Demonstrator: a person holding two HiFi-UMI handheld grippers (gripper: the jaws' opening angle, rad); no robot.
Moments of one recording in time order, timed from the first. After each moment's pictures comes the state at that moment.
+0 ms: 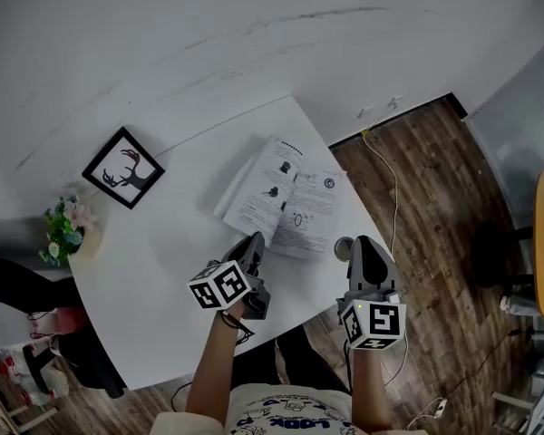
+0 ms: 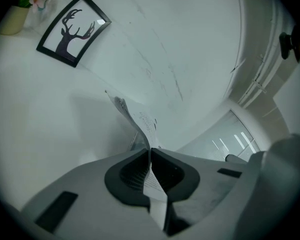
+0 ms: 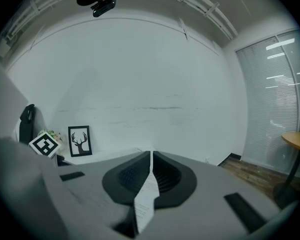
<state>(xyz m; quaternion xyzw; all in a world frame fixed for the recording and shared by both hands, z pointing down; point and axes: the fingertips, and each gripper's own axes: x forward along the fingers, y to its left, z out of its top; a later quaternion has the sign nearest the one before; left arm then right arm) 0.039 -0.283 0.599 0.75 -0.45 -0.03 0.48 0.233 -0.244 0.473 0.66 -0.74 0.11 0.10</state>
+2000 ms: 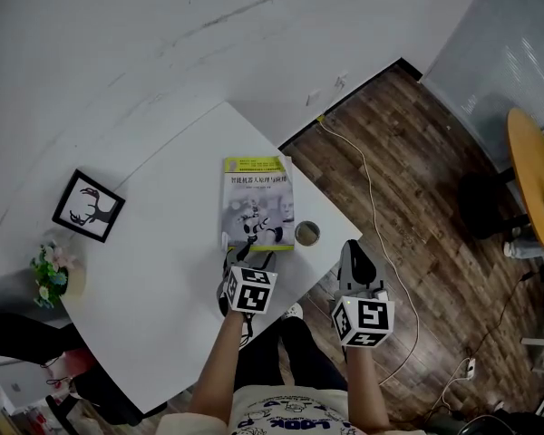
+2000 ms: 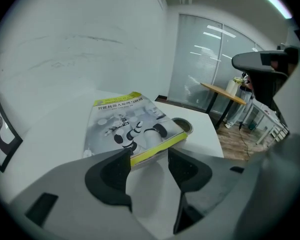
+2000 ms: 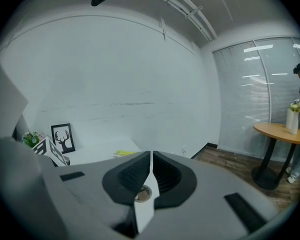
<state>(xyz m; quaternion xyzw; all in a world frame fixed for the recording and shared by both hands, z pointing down) 0.152 -0.229 0.652 0.84 -0.34 0.37 0.18 0.314 -0.170 0.496 0.74 -0.65 0.15 0.09</state>
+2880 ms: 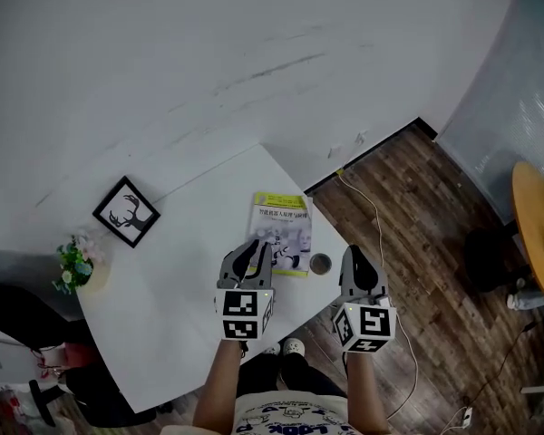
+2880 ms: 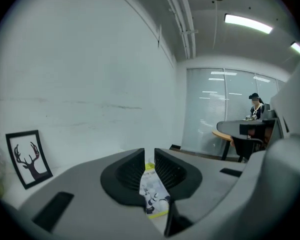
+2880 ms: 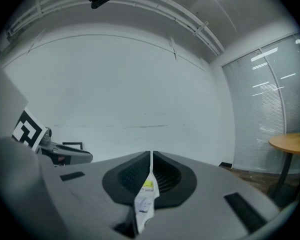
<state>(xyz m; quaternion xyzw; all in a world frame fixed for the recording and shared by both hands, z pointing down) 0.108 -0.250 0.435 0.87 -0.47 0.12 0.09 0.275 -0.192 0.399 0.71 -0.70 0.06 0.04</state>
